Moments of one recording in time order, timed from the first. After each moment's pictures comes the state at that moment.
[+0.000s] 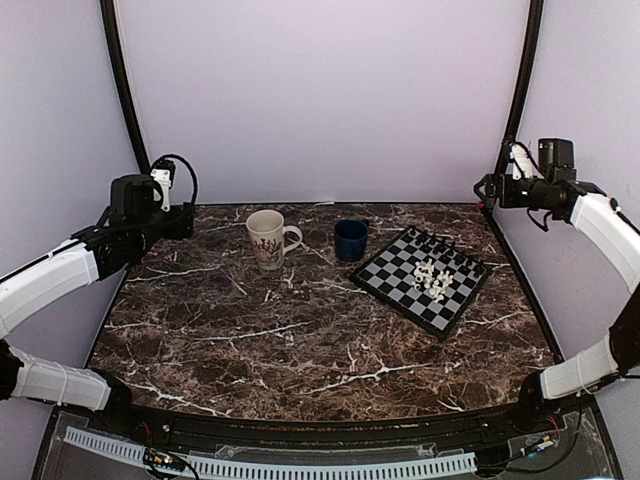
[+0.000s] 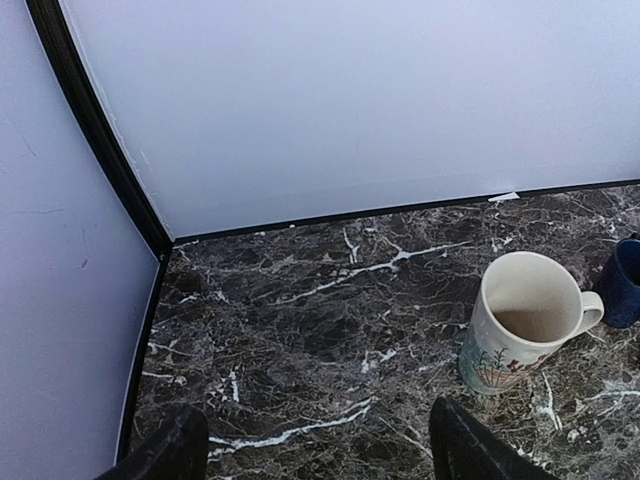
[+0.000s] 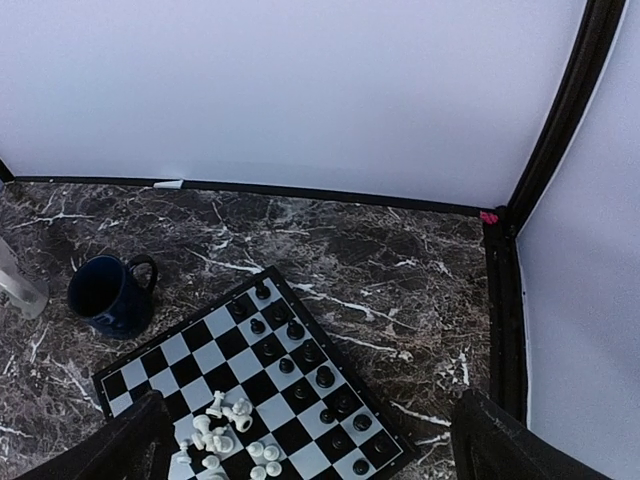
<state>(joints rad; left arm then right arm) -0.39 1.14 0.91 -0.14 -0.39 -0.03 -0.01 1.30 1.23 -0.43 -0.26 -0.05</state>
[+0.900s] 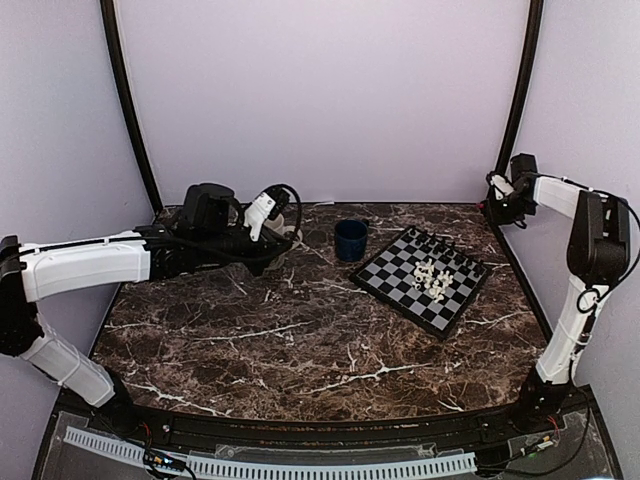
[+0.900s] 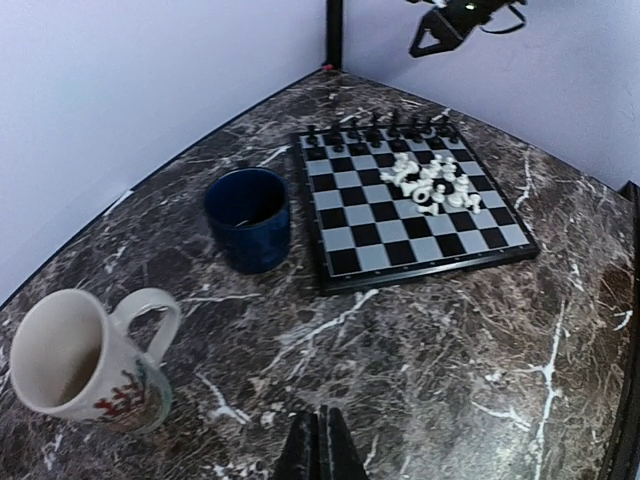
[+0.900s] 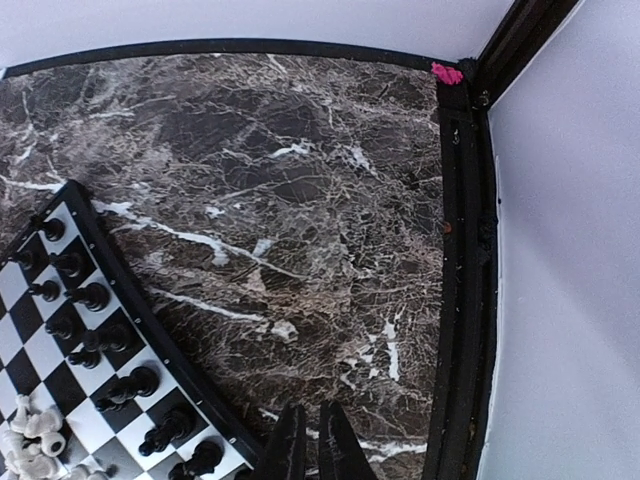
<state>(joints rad) -0.72 1.41 1.01 -0.06 0.14 0.08 -0.13 1.88 1.53 -0.54 -0.14 -0.20</state>
